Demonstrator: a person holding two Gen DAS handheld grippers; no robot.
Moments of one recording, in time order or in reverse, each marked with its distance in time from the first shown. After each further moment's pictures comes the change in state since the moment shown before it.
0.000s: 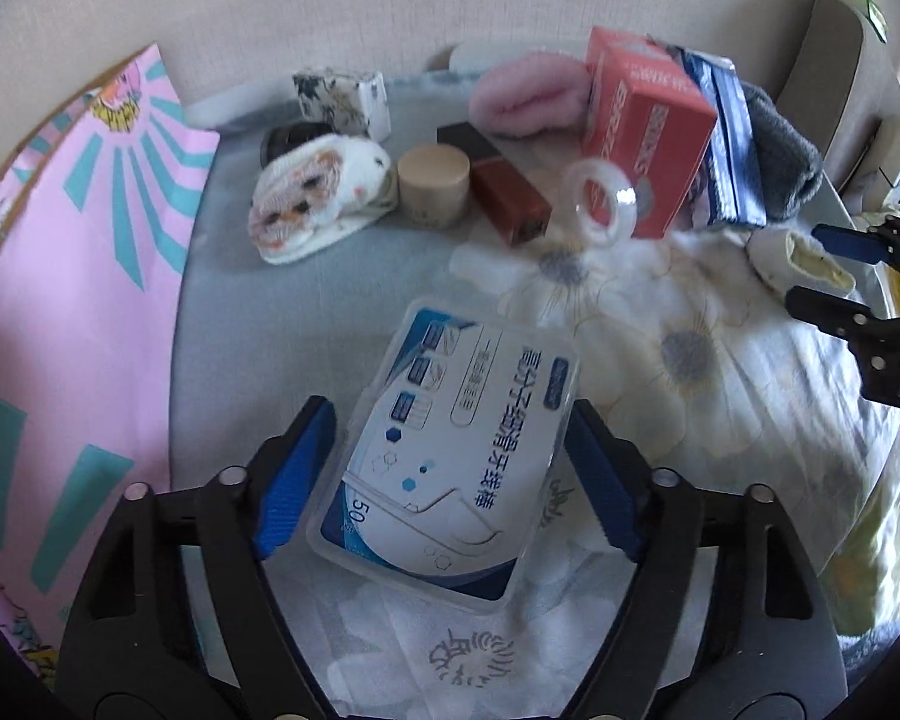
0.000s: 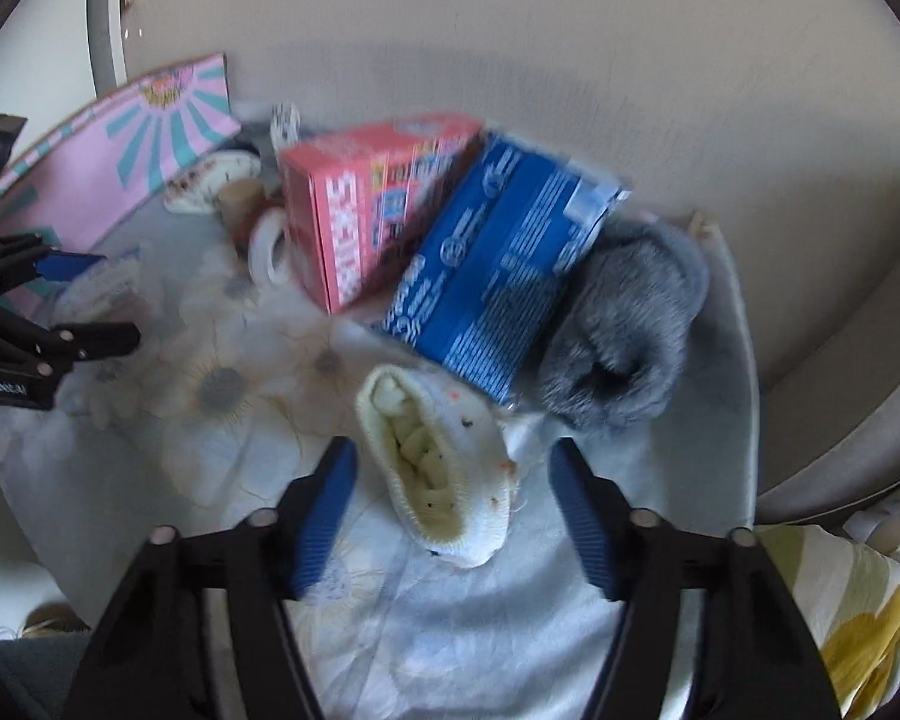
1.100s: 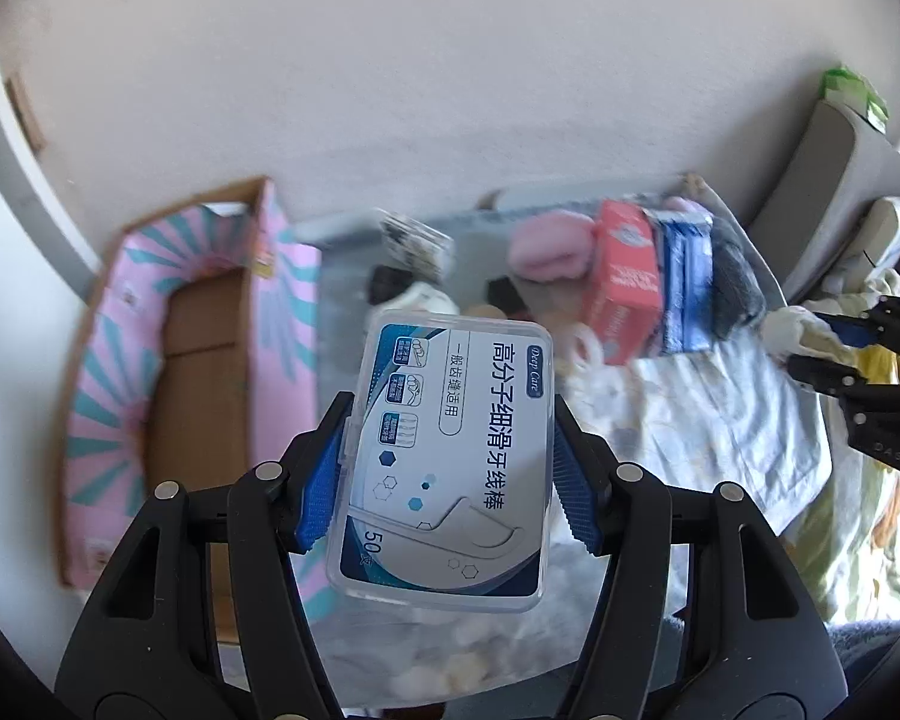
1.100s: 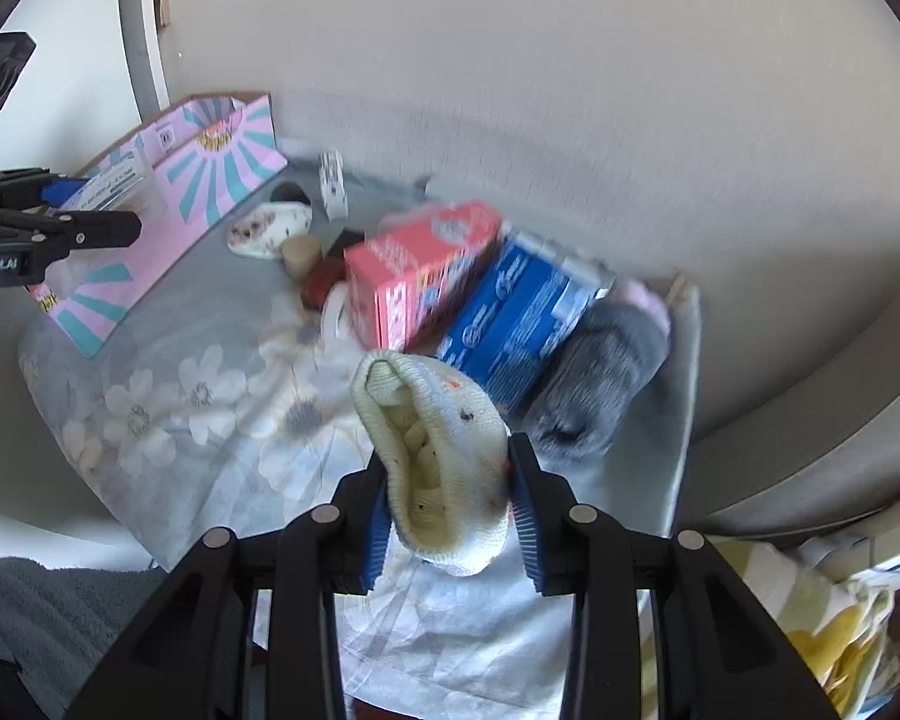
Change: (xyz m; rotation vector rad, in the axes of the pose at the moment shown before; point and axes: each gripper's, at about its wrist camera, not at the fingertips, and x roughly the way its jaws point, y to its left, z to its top) left arm -0.124 0.029 0.061 -0.071 -0.077 0.049; right arm -0.087 -0.001 0.051 -0.046 0.023 0.034
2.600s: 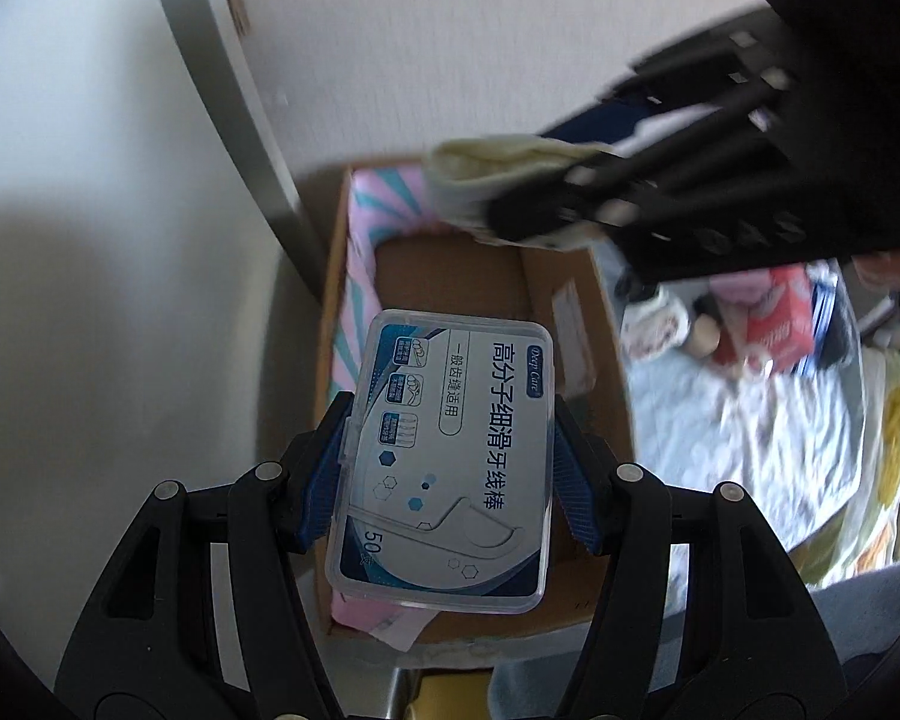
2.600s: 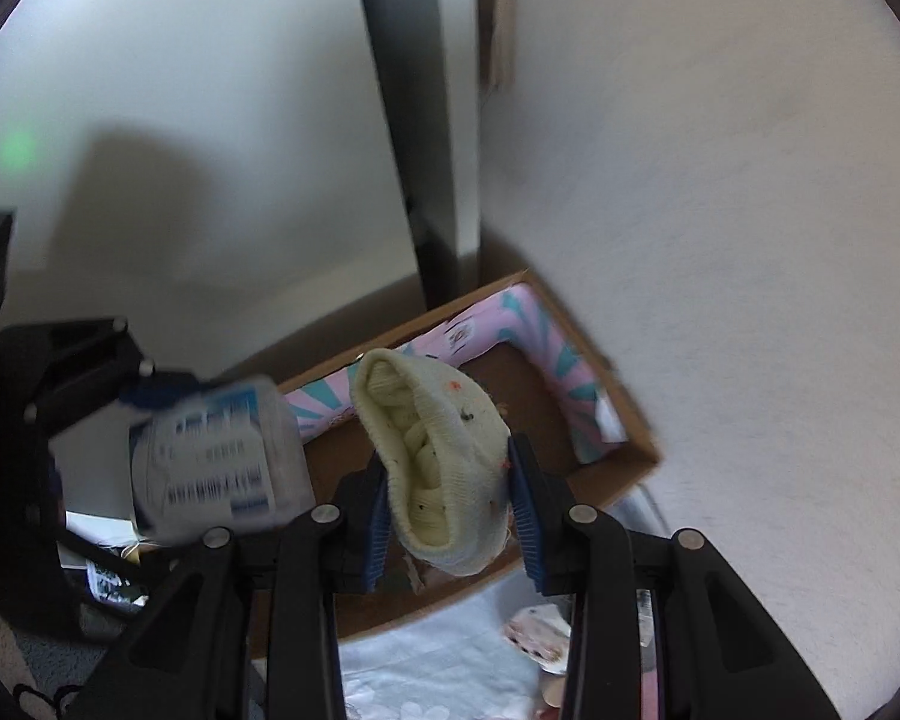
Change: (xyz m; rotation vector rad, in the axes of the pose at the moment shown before) left arm -0.010 0.192 0.015 -0.156 0.180 0.082; right arm 0.071 0.275 0.301 -0.510 0.142 0.486
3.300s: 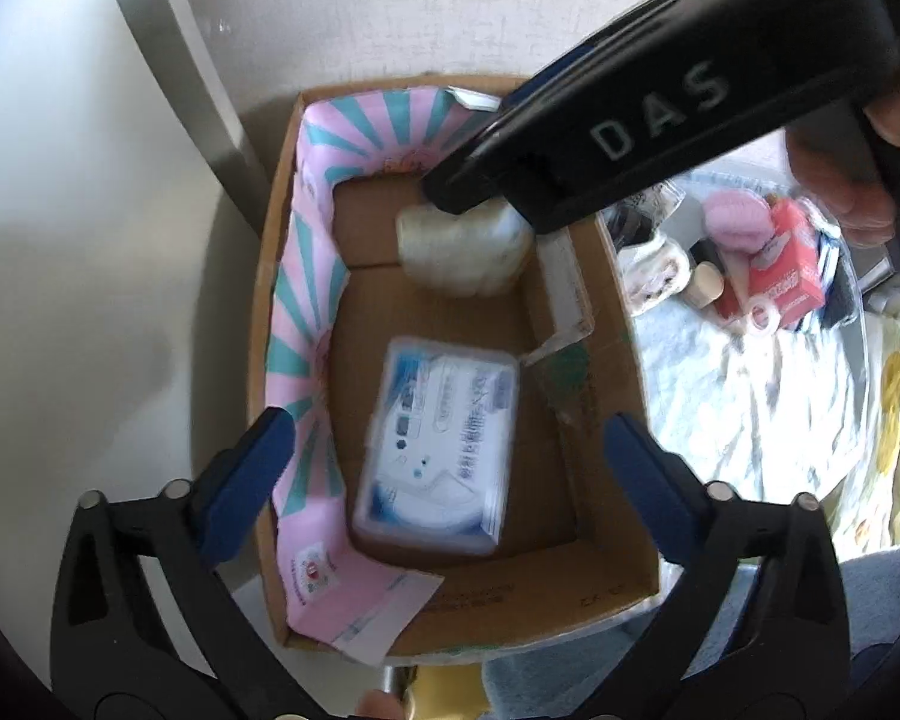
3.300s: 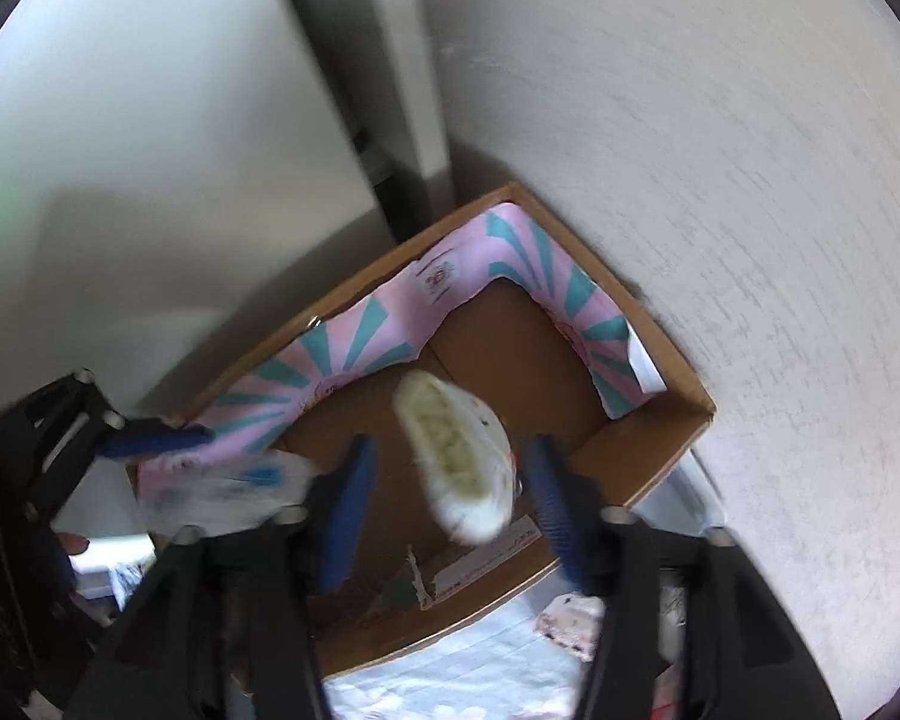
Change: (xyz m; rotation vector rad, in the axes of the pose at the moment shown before) left arm 0.033 -0.004 -0.014 0.032 0.047 -0.066; right arm 0.025 -0.021 -0.016 0.195 0.085 0.016
